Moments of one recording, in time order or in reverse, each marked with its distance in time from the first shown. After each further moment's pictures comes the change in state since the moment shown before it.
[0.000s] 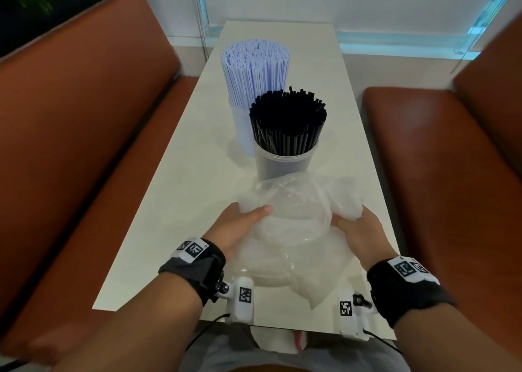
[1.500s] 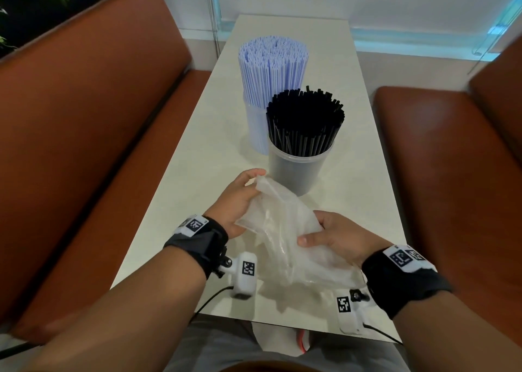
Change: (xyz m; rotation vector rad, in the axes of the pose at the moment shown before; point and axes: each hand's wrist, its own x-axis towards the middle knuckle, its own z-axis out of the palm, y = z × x) left_hand -0.002 0.043 -0.015 -0.351 -0.191 0.114; right_hand -0.016 -0.041 0.041 -0.009 -0.704 0.201
